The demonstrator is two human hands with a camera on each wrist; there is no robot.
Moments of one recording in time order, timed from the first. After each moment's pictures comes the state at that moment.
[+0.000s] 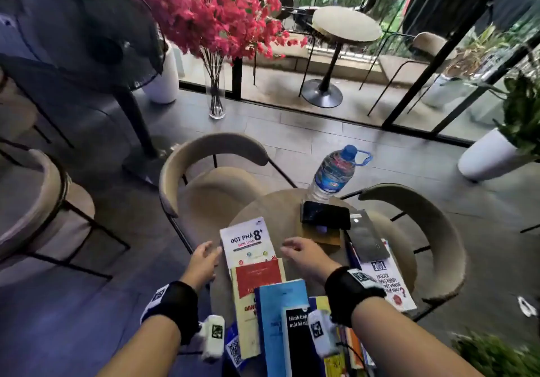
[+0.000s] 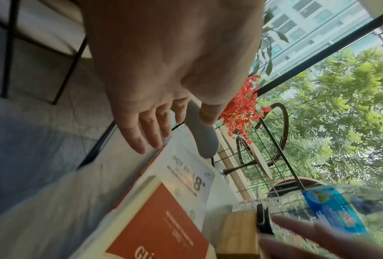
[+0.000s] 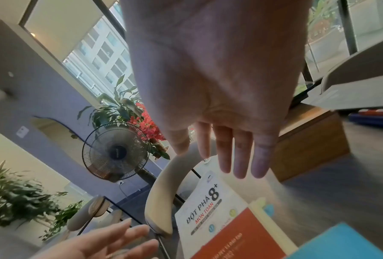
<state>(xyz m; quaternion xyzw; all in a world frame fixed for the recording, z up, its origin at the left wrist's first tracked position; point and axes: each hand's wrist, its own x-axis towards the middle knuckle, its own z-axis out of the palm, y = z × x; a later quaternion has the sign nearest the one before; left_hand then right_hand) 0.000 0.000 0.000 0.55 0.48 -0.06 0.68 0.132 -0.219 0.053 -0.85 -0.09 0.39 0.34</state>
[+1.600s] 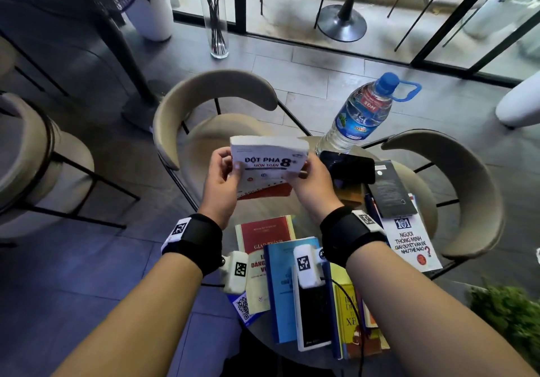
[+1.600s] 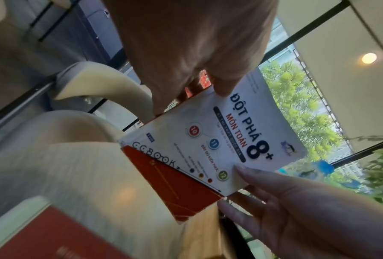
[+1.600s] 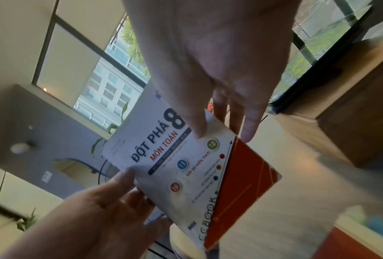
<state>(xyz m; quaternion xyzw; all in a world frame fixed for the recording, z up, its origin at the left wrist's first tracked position) 0.062 -0.011 0.027 0.61 0.25 0.14 0.74 0.171 -0.182 0.026 -0.82 -0.08 0.20 0.53</state>
